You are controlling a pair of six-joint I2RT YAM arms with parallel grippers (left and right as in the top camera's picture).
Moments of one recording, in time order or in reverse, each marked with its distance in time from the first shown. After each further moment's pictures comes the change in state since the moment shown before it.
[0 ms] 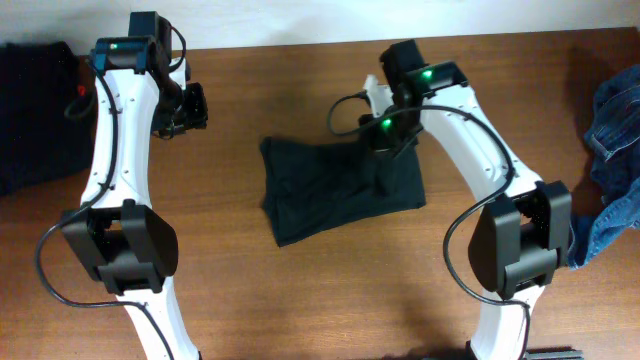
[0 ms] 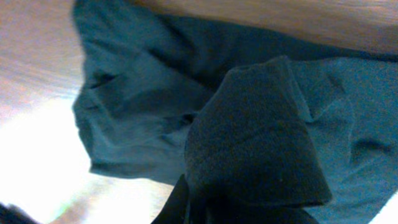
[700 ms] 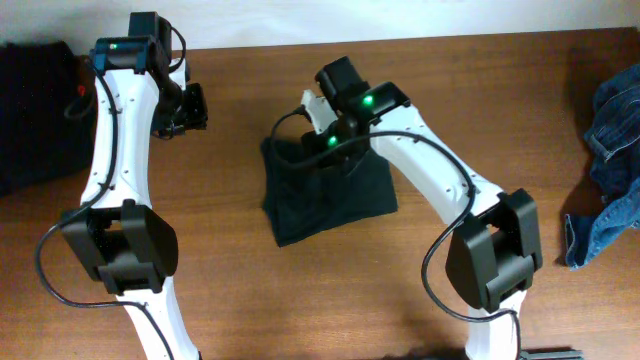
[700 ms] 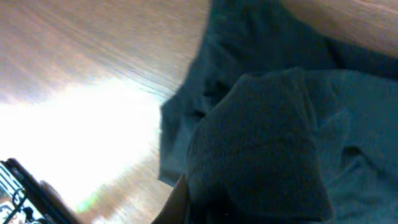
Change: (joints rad) left arm 0.000 0.000 0.000 -0.007 0.000 0.000; right arm 0.223 0.000 0.000 0.135 -0.068 0.048
